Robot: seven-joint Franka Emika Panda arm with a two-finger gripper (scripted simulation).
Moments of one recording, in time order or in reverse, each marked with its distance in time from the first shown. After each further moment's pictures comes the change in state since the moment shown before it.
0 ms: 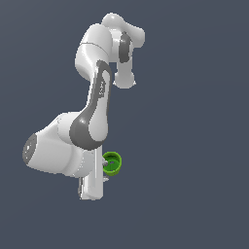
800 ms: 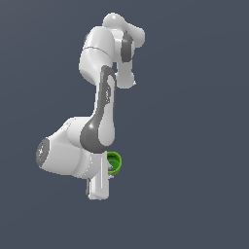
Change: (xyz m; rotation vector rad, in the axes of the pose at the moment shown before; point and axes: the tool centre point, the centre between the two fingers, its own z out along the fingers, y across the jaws) arm -0.001 0.001 0.030 0.000 -0.002 0.003
